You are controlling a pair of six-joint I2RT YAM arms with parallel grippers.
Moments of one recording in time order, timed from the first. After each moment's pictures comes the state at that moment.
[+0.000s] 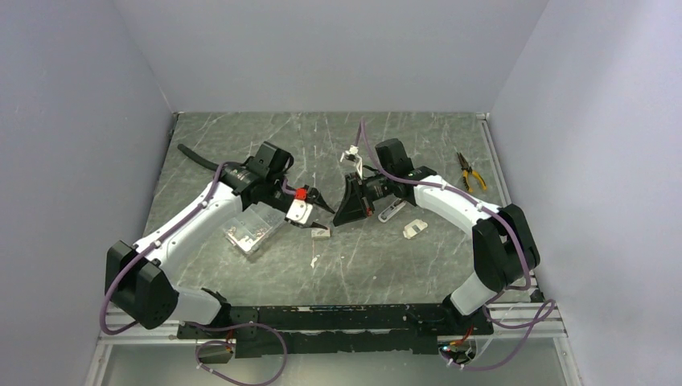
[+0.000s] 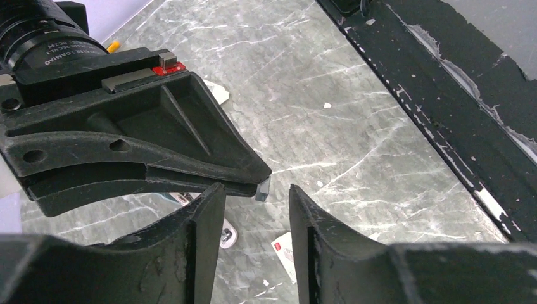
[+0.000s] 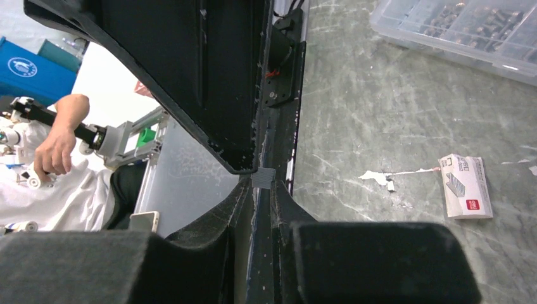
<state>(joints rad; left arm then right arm) -0.57 1.36 1.20 -0.81 1.08 1.35 0.52 1.59 1.09 -0.25 -1.32 0.02</state>
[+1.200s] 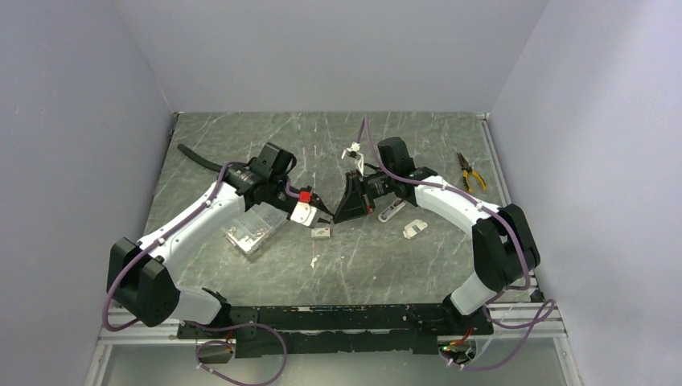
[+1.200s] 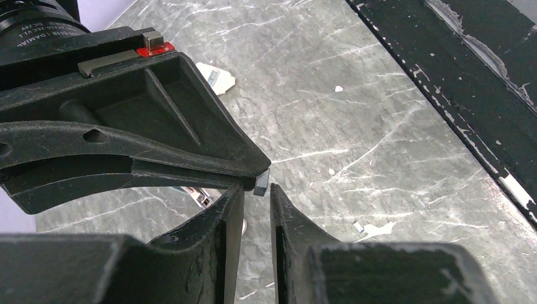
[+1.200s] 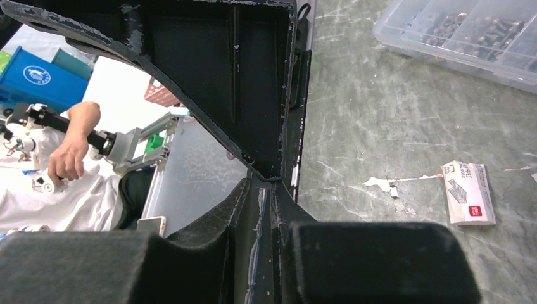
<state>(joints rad) -0.58 1.38 1.18 -0.76 1.02 1.38 0.51 1.59 1.07 -0.15 -1.35 0.12</state>
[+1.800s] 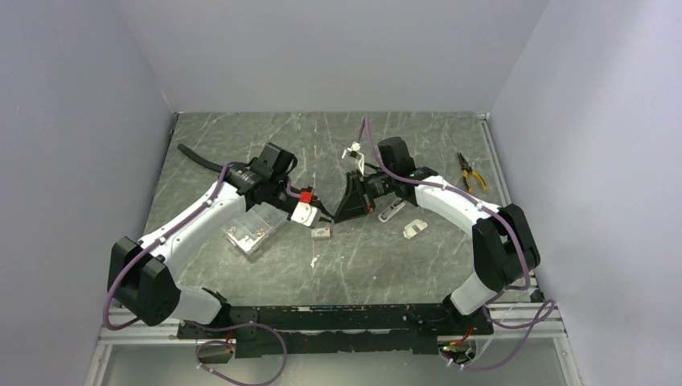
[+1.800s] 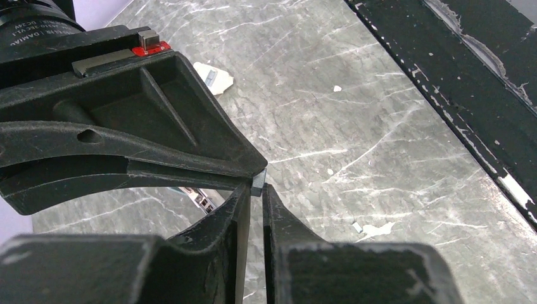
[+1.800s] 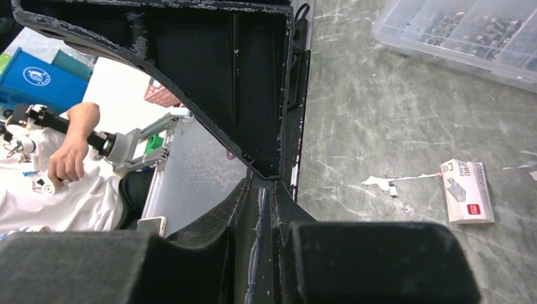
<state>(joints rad) -0.58 1.38 1.18 -0.76 1.02 1.38 0.50 1.59 1.07 -0.15 -1.35 0.12</state>
